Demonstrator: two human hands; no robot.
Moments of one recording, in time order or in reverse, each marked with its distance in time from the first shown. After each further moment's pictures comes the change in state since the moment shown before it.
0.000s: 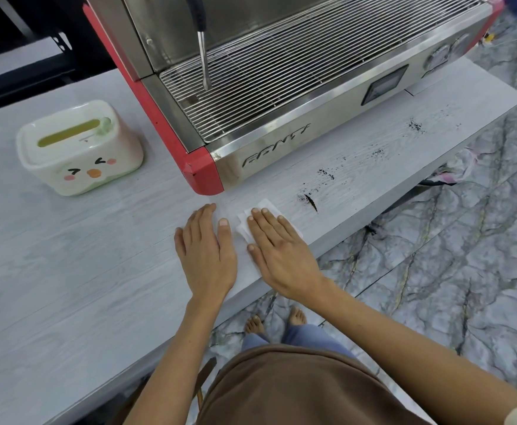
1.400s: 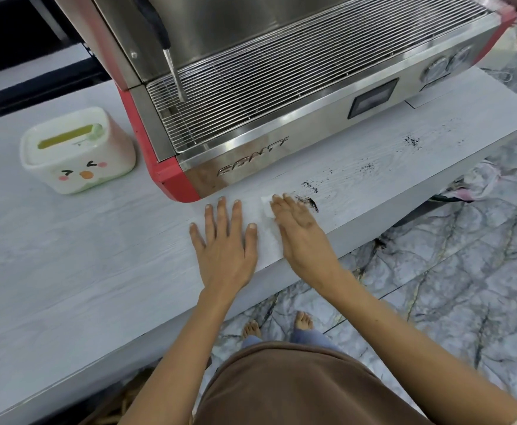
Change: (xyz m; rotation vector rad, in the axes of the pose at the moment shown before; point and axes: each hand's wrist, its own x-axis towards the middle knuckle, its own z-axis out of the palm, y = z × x) left_hand -0.004 0.050 0.054 0.408 -0.200 0.060; right_hand 0.009 0.083 -0.043 0.262 0.113 0.004
